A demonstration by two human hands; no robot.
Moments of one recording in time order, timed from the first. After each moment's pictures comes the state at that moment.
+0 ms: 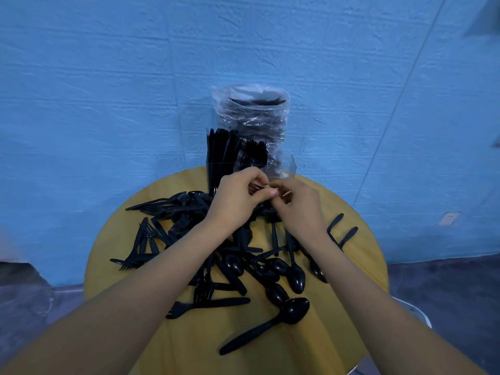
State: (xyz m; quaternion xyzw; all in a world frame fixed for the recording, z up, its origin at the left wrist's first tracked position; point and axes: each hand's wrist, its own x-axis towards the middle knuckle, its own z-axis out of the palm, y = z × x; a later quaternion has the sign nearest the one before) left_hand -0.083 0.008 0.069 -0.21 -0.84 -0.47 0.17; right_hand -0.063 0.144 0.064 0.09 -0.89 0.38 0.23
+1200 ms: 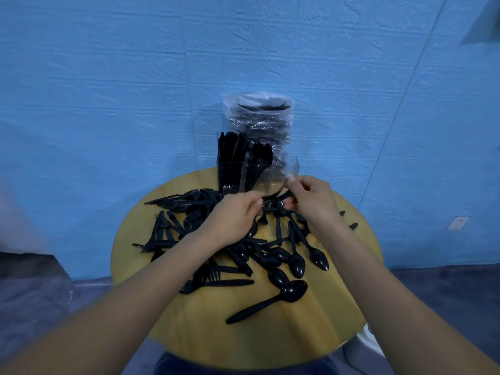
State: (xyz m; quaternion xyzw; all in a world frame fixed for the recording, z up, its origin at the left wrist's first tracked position) left_hand -0.028 -0.010 0.069 -0.24 -0.91 -0.32 0.11; right_hand -0.040 0.153 0.079 -0.02 -0.77 0.62 0.12
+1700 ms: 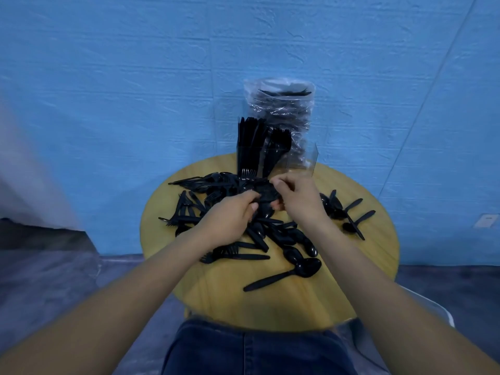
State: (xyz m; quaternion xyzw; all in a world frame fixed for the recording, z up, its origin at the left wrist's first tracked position) left_hand 0.010 -0.042 0.050 -0.20 -0.94 -0.27 0.06; right_hand -0.018 0.111 0.060 0.07 -0.81 0.58 0.08
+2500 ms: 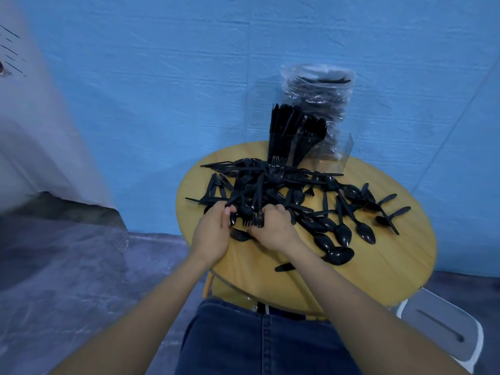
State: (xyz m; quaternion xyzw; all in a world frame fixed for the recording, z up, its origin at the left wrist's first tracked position) left_hand 0.050 -0.101 -0.023 0.04 -0.89 -0.41 0.21; right_hand 0.012 0.032 -0.004 0.10 -0.95 0.28 -0.06
